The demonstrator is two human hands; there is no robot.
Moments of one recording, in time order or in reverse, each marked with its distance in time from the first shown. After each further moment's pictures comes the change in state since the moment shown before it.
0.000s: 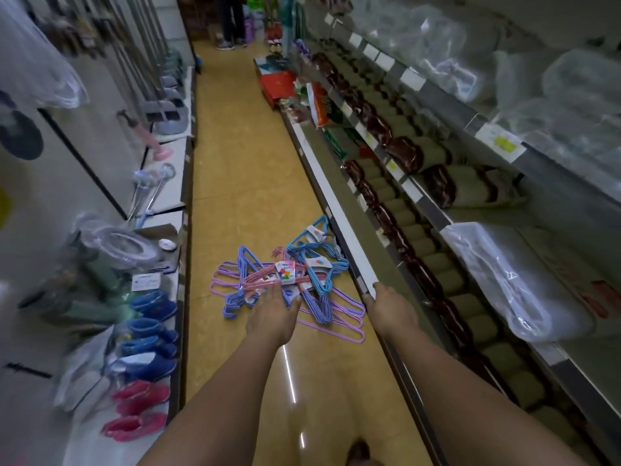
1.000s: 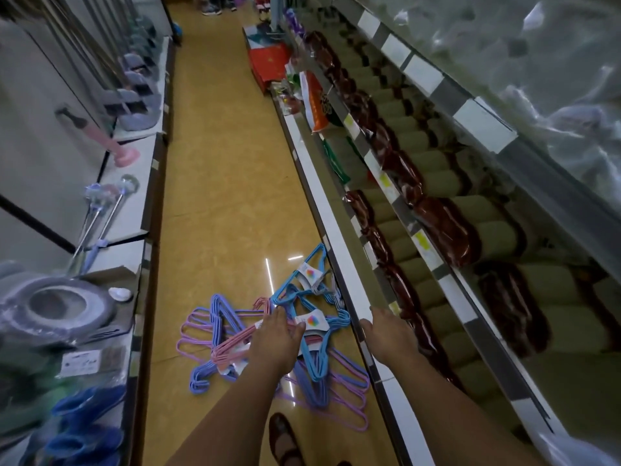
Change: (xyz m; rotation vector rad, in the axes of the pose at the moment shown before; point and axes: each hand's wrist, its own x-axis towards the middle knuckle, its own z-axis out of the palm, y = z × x) left_hand 0.366 0.090 0.007 0.018 -0.153 -0.024; right_hand 0.385 -0.026 -0.047 -0.076 -0.178 -0.034
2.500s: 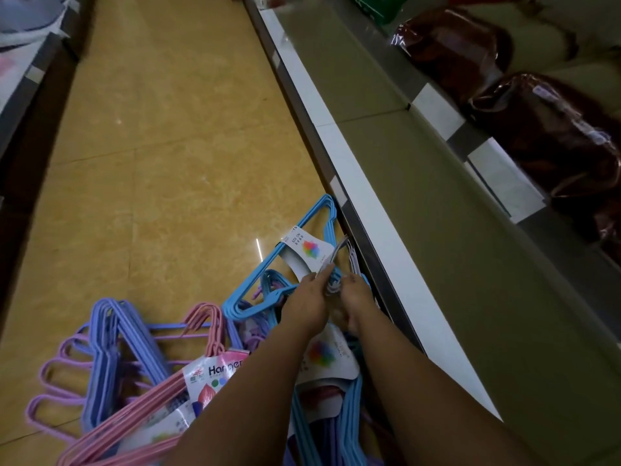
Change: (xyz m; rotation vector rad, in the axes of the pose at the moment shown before) left_hand 0.462 -0.118 0.326 -0.058 -0.062 0.223; right_hand 0.483 0.000 0.361 1.401 -0.111 0.450
